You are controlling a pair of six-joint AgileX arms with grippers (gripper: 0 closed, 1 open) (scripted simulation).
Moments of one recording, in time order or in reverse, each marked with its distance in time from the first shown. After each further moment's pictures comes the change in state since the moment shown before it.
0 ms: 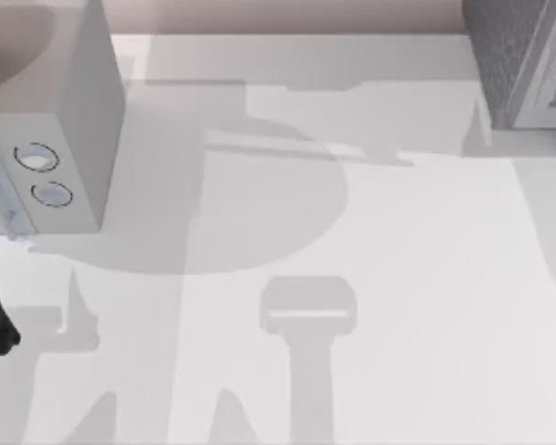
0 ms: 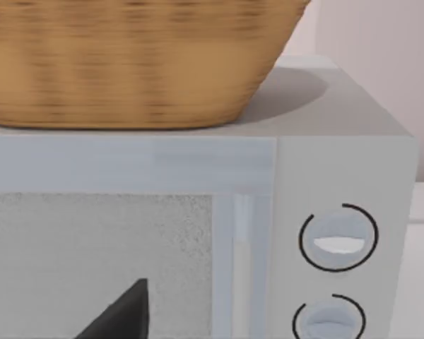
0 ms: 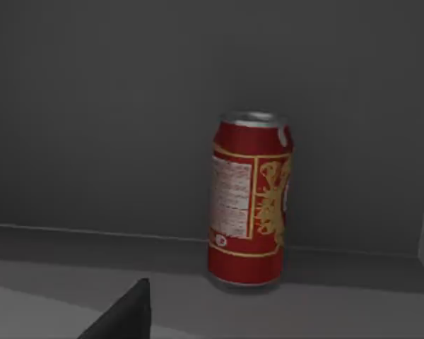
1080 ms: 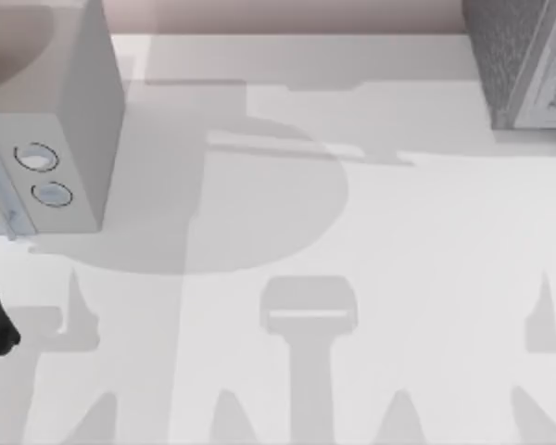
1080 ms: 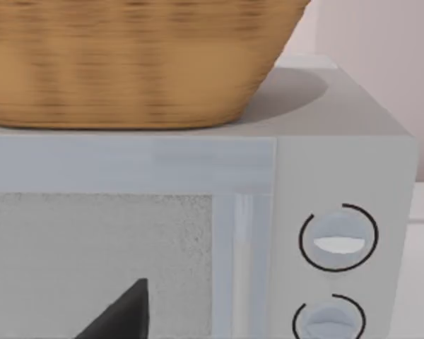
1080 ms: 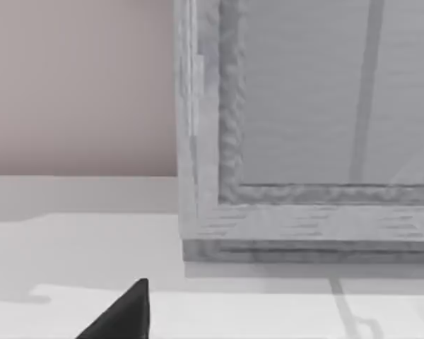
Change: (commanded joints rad) left arm 0.000 0.000 0.000 0.000 0.000 0.000; right arm -0.052 -1.081 -1.529 0.293 -0.007 0.040
